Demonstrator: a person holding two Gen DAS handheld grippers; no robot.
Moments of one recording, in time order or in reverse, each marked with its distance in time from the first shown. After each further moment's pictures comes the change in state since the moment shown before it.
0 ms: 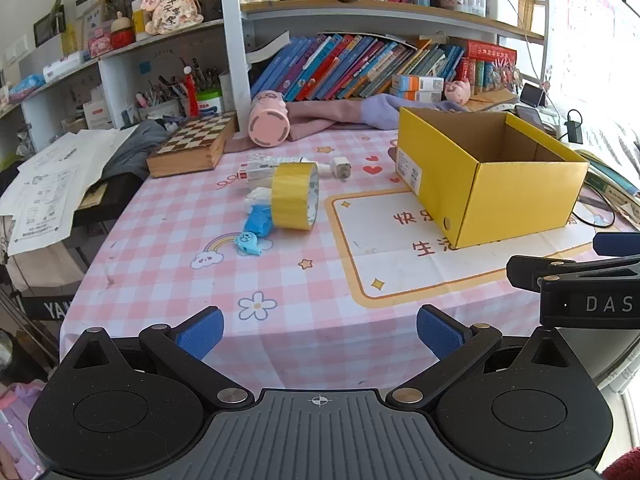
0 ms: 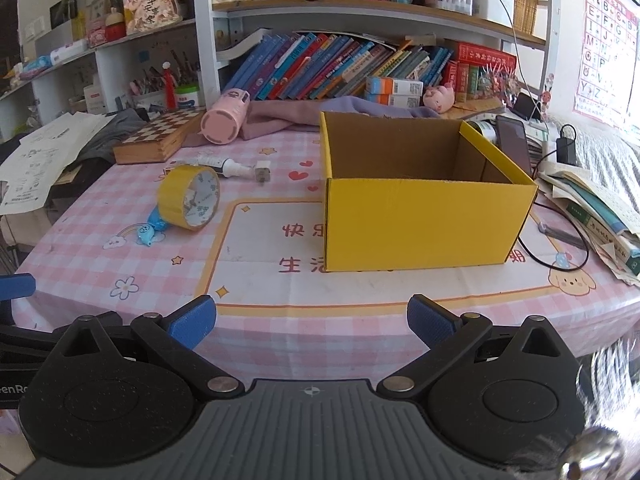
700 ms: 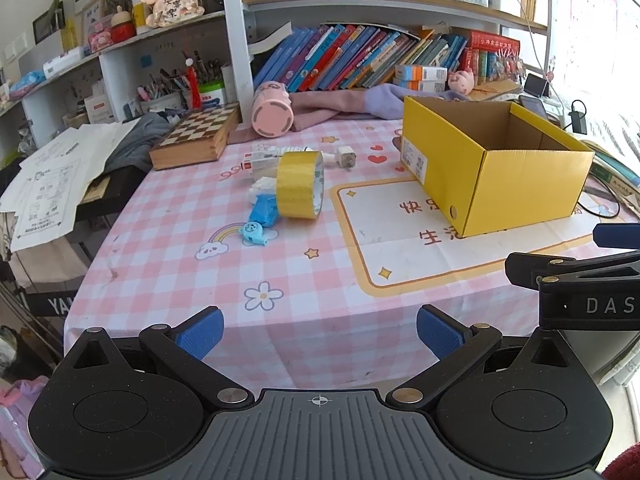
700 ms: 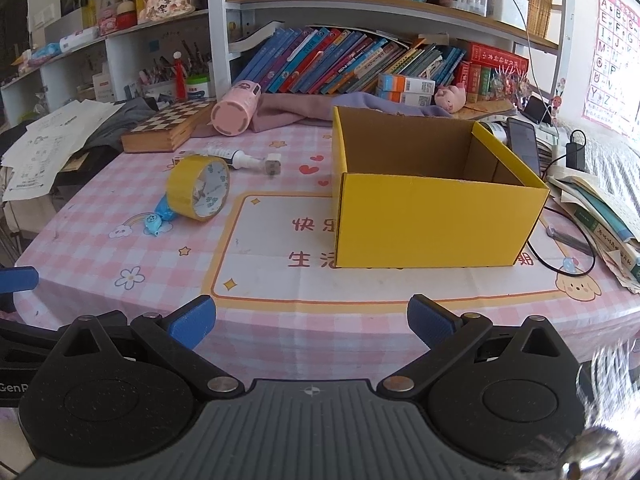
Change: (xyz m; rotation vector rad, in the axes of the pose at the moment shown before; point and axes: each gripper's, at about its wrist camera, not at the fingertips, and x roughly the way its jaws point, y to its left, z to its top) left arm 0.003 0.002 -0.002 0.002 0.028 0.012; right arm 0.004 0.008 -0.001 -0.032 0.016 0.016
